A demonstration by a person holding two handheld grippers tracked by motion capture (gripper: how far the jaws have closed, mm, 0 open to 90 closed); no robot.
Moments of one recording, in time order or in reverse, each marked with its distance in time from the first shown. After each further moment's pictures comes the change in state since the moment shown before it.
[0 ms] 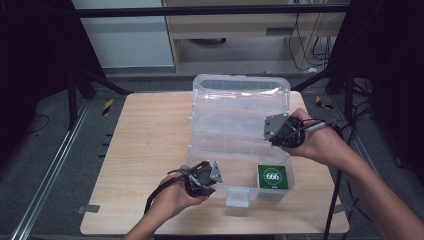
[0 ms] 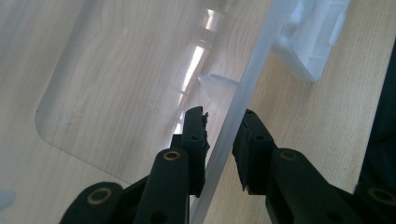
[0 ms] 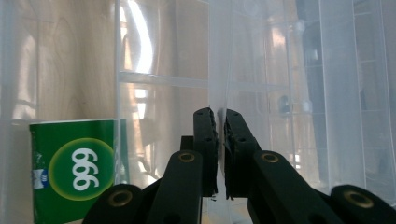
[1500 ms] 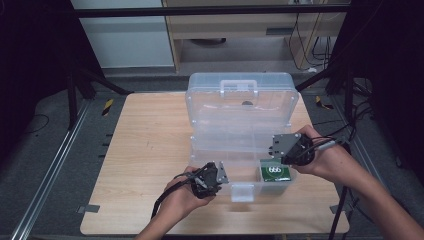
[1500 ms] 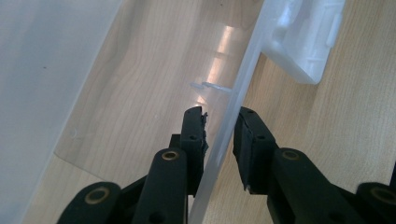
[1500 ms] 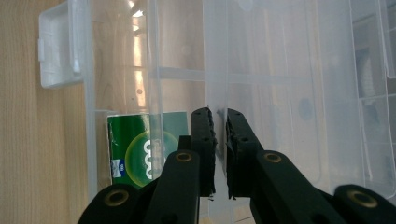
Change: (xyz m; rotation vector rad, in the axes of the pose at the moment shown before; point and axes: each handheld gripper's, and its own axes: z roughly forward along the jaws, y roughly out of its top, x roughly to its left) left arm -0.007 0.010 0.008 -0.046 0.069 -0.006; right arm 0.034 -0.020 -0.006 -0.035 0.022 -0.038
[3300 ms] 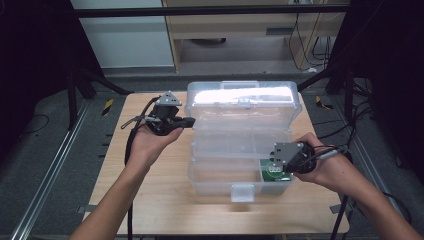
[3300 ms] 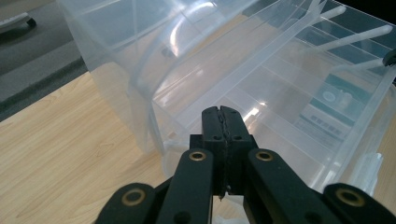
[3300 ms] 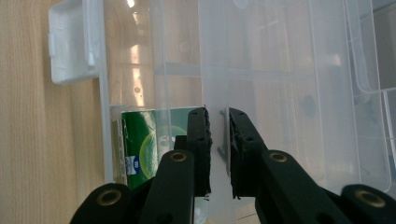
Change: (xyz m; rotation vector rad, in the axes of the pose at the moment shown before) left arm 0.132 -0.011 -0.118 -0.402 0.084 -0.438; right arm 0.018 -0.006 0.001 -0.005 -0.020 0.008
